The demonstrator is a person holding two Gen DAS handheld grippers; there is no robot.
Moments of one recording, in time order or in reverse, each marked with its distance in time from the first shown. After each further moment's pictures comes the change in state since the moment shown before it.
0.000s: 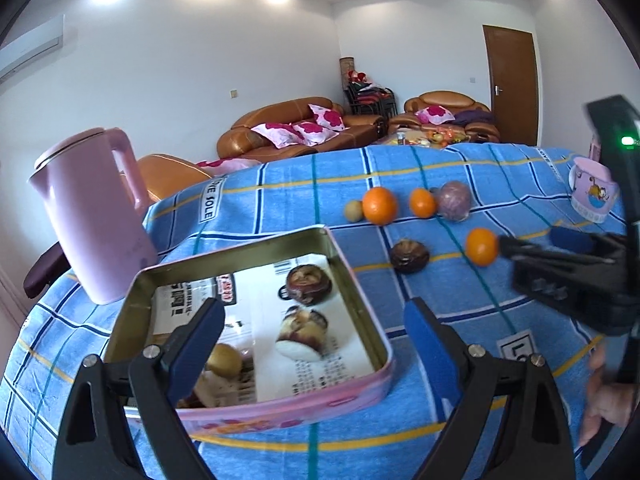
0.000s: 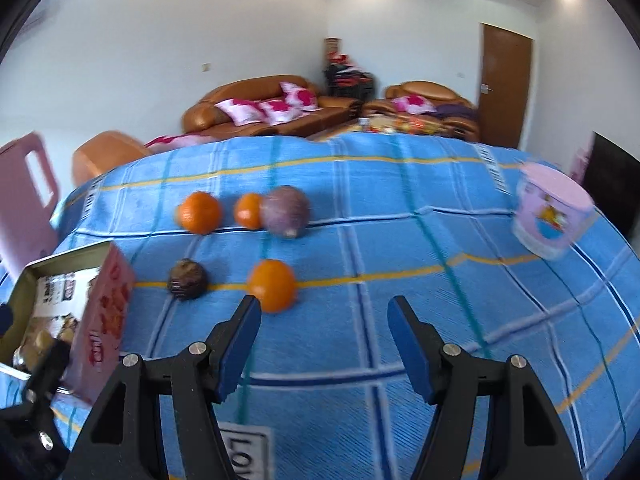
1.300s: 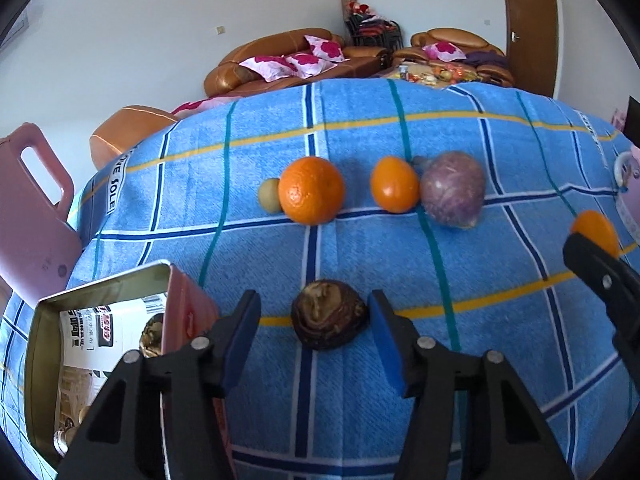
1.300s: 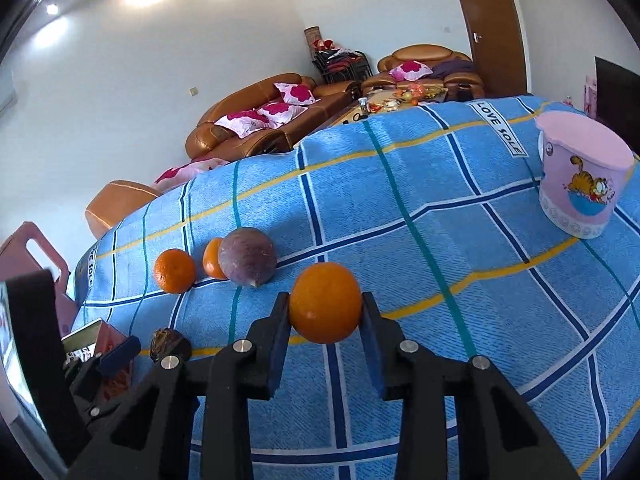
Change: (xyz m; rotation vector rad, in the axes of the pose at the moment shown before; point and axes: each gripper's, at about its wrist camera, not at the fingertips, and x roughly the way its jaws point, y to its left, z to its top) left arm 0.119 -0.089 0.050 0.001 0.284 0.042; right arm 0.035 -0.073 0.026 0.255 0.020 0.106
